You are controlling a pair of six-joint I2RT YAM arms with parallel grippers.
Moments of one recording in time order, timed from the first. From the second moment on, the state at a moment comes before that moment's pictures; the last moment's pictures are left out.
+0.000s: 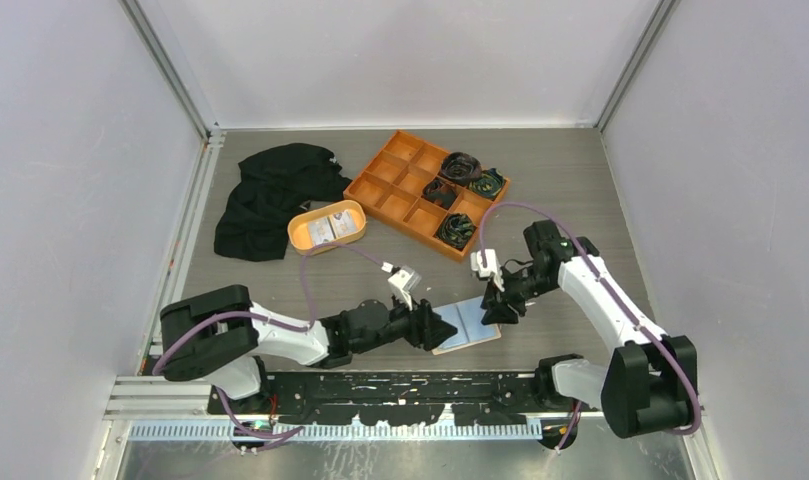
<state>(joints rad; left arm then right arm) -1.24 1.54 0.49 0.90 -0.11 -0.70 0.15 1.16 0.77 -1.06 -0.88 -1.21</state>
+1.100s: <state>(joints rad) -1.24 1.67 0.56 0.66 -0.21 -1.01 0.36 1.35 0.74 -0.86 -0.59 -1.15</state>
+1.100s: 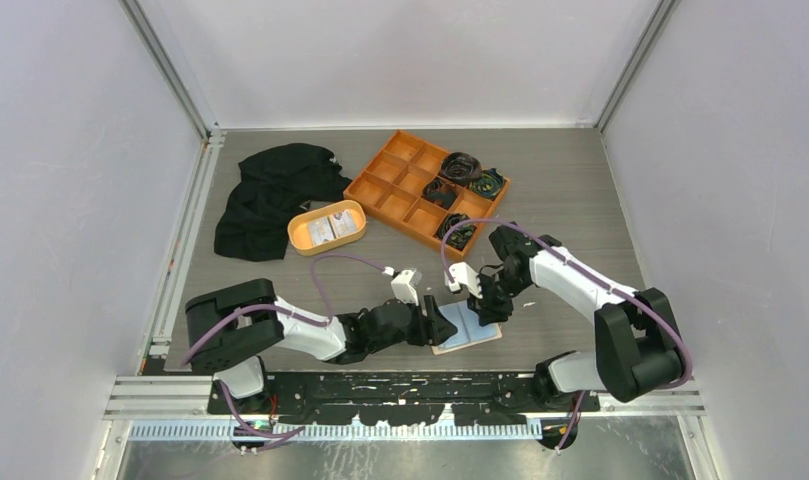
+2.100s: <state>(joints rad) -1.24 1.80 0.57 0.90 -0.19 -1.02 0.37 1.42 0.74 -0.86 -0.56 -1.07</state>
